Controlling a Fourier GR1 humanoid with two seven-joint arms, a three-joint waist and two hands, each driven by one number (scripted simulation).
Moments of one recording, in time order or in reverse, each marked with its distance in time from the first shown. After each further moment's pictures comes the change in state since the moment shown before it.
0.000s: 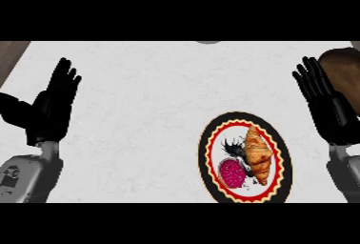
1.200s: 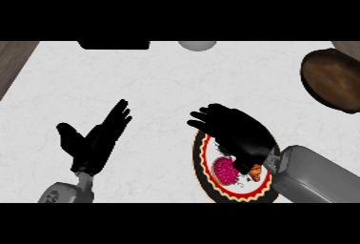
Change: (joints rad) left arm 0.167 -0.113 -0.185 0.029 0.095 -0.229 0.003; right arm -0.383 -0.083 0.723 -0.169 1.031 0.167 0.376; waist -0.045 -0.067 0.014
